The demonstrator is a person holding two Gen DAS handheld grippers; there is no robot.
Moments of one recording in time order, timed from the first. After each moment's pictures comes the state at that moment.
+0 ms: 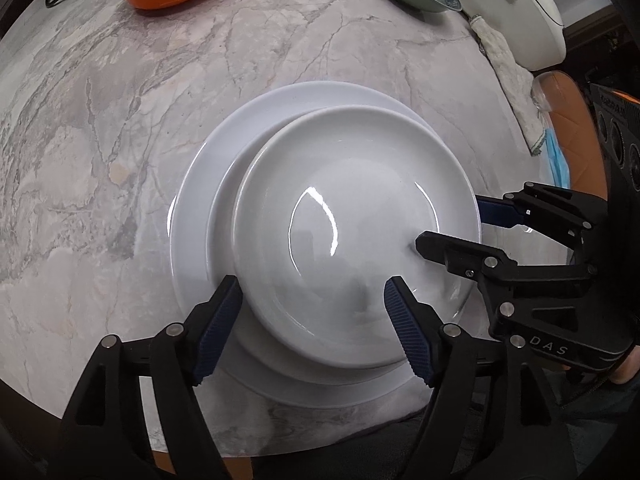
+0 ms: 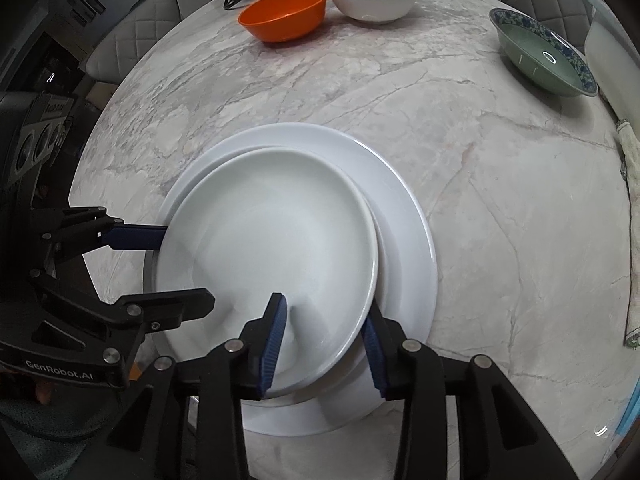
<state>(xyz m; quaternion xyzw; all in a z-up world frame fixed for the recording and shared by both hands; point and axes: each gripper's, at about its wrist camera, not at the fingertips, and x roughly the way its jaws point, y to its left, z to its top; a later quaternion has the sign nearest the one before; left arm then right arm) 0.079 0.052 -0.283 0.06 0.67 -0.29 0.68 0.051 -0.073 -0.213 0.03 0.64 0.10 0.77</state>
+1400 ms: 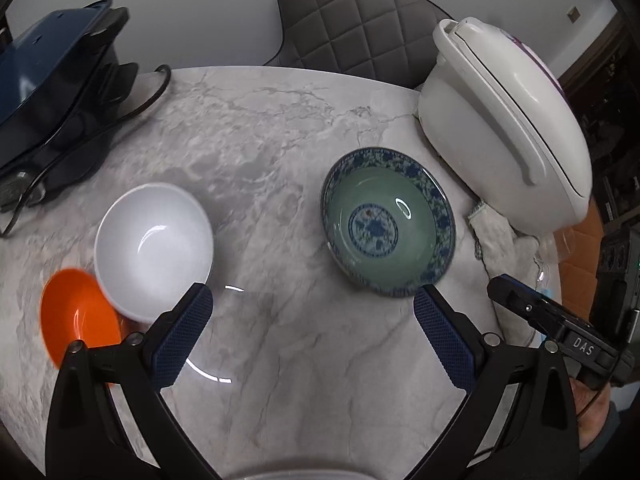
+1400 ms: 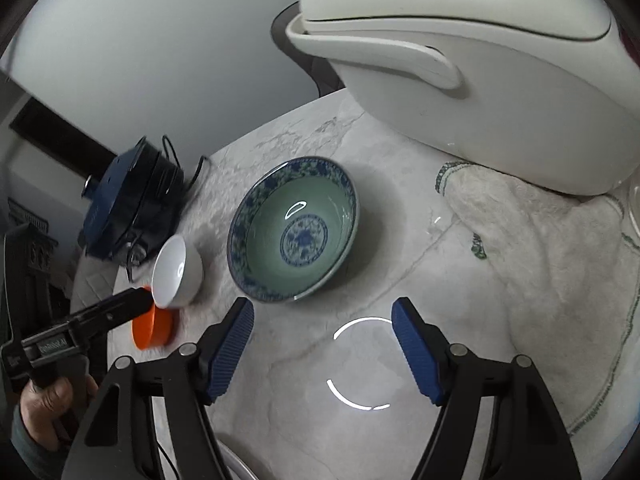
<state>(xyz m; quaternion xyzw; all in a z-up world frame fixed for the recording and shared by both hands) 0.333 -0.164 -0.183 0.08 0.57 -0.30 0.76 0.148 -0.335 -0.163 0.33 0.46 -0.09 0.82</state>
